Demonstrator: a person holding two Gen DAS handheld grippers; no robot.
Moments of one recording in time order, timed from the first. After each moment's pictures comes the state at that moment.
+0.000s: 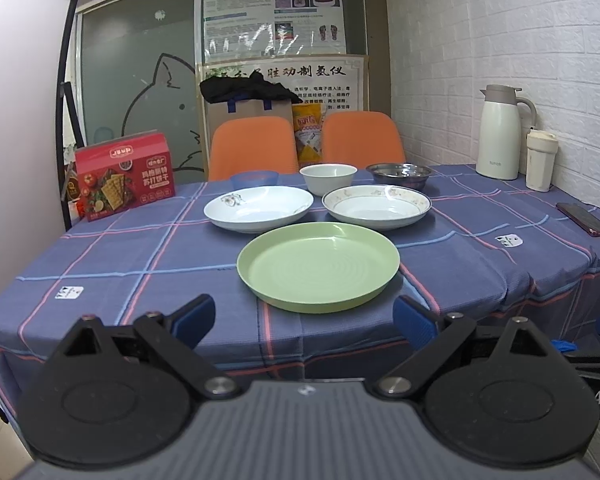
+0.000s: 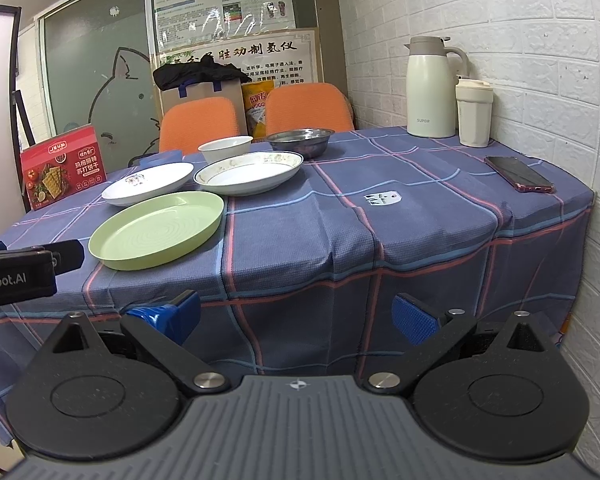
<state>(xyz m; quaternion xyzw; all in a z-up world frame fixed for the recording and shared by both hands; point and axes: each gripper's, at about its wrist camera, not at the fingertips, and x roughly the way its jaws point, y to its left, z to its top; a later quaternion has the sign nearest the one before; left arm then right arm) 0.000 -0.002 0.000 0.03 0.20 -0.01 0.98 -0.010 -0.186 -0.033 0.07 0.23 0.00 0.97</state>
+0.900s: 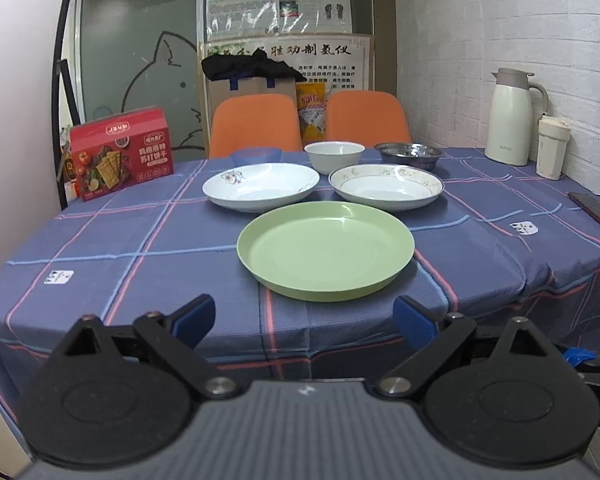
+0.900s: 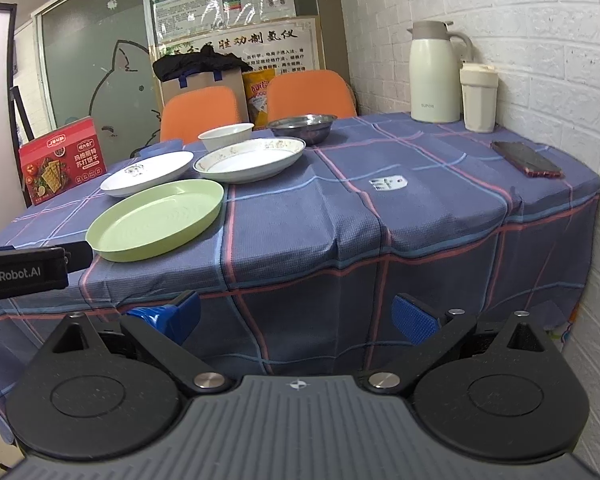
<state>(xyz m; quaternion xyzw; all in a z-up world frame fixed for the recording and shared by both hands) 0.031 0.004 -0.013 0.02 0.24 -0.01 0.97 0.002 -0.188 -0.042 0.08 0.25 0.00 0.96</state>
